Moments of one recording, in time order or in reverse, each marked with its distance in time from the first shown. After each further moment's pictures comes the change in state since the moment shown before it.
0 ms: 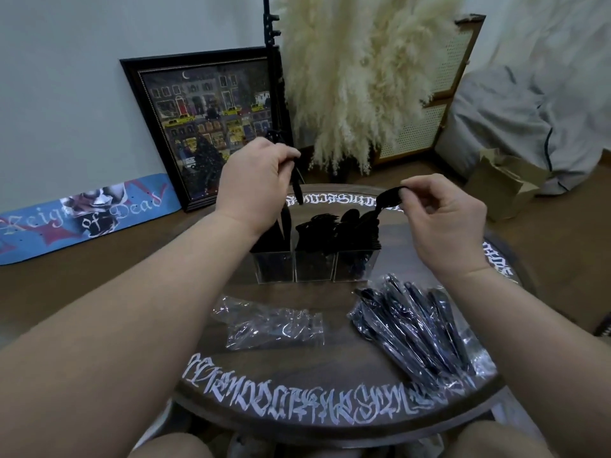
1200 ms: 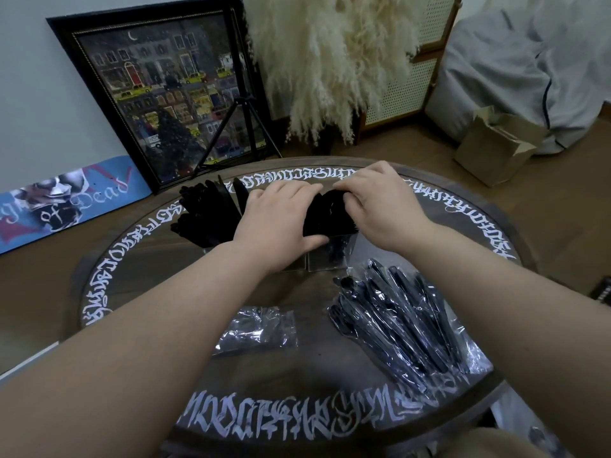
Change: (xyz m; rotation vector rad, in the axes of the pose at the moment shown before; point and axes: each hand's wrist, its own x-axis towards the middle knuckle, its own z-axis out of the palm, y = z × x) left_hand -0.027 0.013 0.110 0.218 -0.503 0.138; right_hand 0.014 0.070 0.043 -0.384 -0.575 -0.171
